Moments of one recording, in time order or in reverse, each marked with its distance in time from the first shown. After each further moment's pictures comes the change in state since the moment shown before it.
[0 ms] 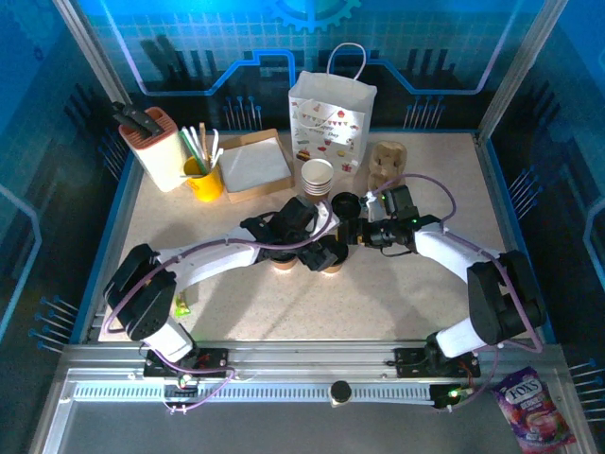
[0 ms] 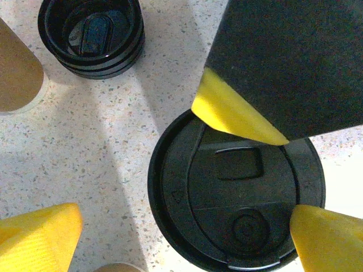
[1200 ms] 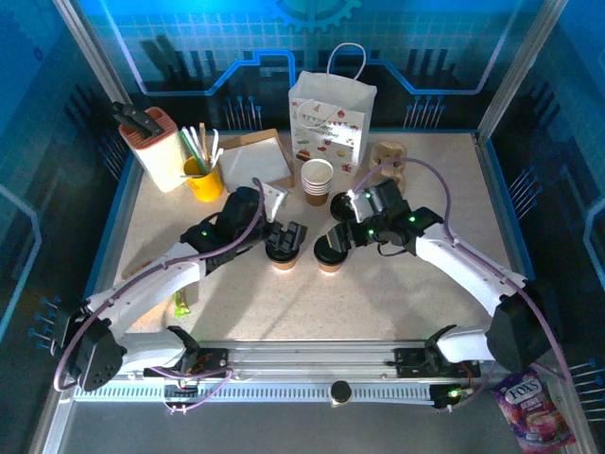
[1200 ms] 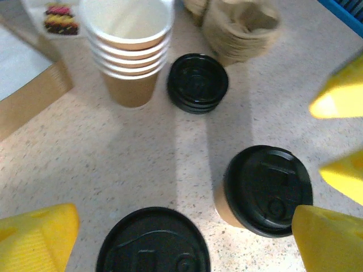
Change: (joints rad) left arm 0.182 -0.386 -0.163 0.018 -0.003 -0.300; right arm 0.218 -0.156 0.191 -0.346 0.355 -0.237
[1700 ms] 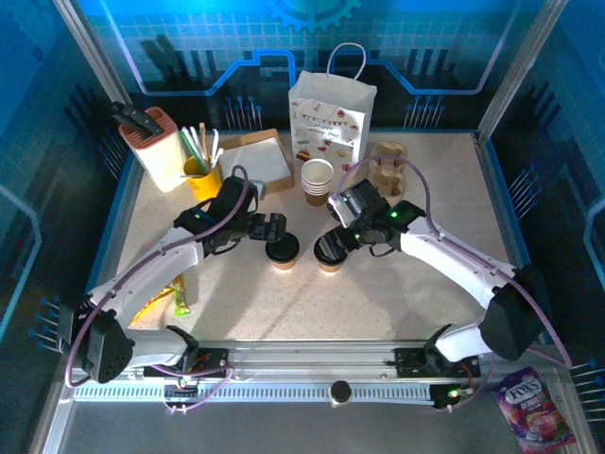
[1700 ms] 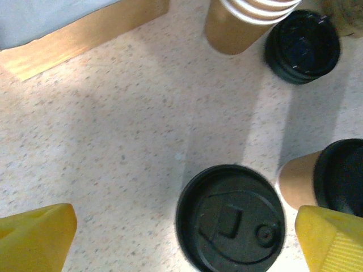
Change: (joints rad) left arm 0.100 0.068 0.130 -0.329 -0.113 -0.147; right arm 0.116 0.084 0.130 -0.159 0.179 -0.071
